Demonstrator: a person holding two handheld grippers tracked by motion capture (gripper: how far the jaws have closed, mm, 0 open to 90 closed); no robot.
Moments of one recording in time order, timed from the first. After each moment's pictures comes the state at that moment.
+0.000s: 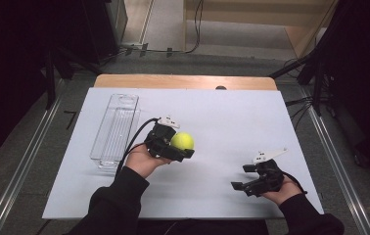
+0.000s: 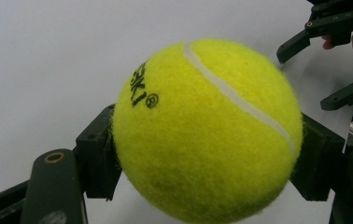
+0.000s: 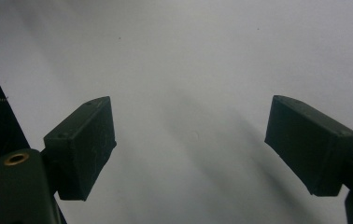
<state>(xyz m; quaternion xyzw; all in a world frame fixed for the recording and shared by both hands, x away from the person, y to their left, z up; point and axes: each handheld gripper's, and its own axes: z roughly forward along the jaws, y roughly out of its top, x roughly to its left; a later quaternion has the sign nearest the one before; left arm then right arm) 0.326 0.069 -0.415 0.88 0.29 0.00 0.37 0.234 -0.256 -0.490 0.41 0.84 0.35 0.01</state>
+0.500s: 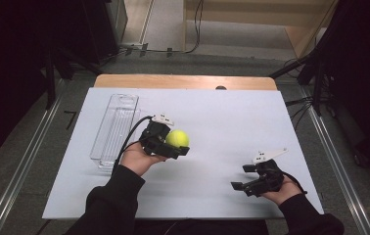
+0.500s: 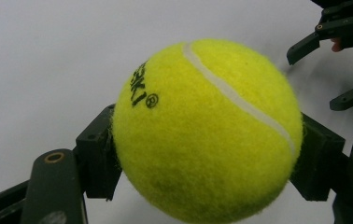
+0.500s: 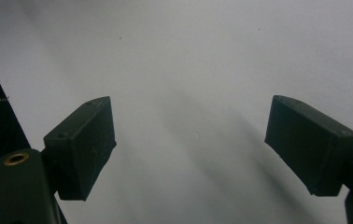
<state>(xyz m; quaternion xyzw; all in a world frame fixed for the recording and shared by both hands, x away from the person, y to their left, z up) 0.332 0.082 -0.412 0.88 0.30 0.00 0.37 0.234 -0.256 -0.490 0.41 0.84 0.35 0.01</state>
